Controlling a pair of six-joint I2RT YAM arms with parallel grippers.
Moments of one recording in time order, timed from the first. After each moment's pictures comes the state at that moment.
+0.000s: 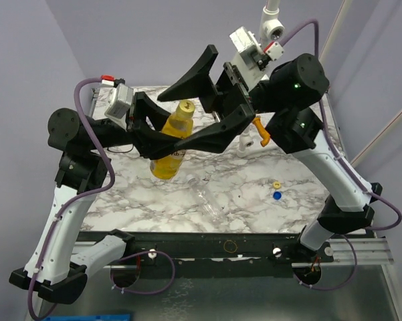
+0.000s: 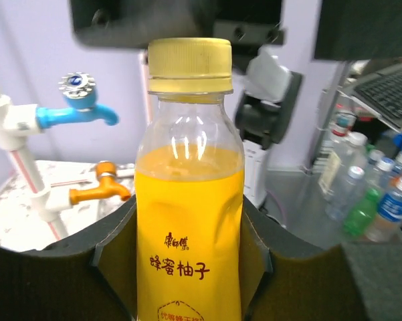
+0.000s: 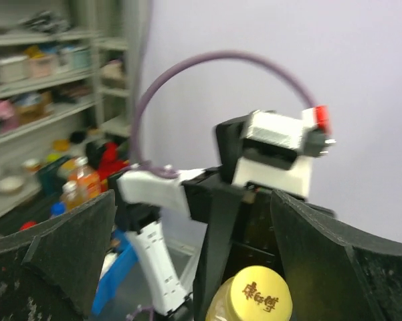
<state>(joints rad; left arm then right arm) -0.37 1.00 1.45 0.07 1.16 -0.51 0.98 1.67 2.23 0.06 -1.00 0.37</state>
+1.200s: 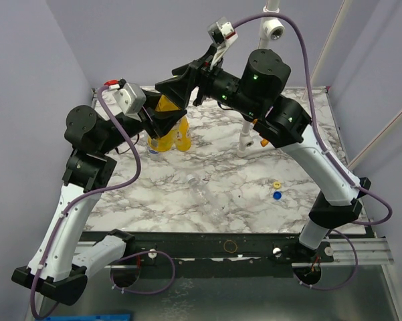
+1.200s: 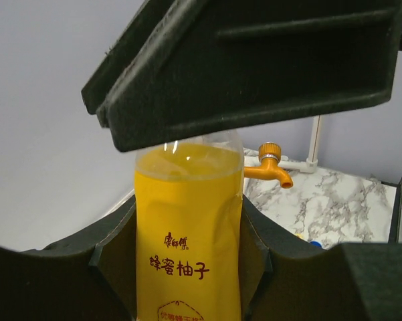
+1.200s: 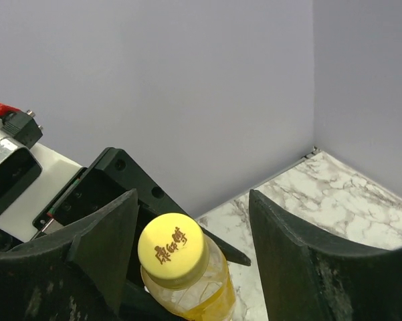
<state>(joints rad) -0.36 0.98 1.32 -0.05 0.66 -0.03 0.98 1.73 2.33 -0.41 -0.12 0.24</state>
